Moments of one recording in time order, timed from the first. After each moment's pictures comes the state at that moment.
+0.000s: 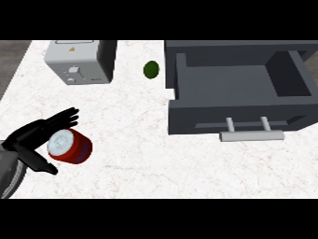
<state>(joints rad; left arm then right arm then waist) -0.40 0.48 0.02 -0.64 -0.02 -0.88 -0.42 0.47 -0.14 -0.61 -2.14 -0.49 0.45 0.07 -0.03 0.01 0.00</state>
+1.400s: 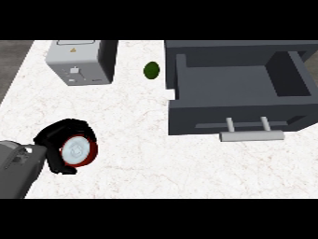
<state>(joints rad) -0.50 0.38 -0.07 -0.47 0.03 -0.89 -0.41 0.50 -0.10 -0.64 -2.21 -0.55 0.47 0.14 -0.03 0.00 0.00</state>
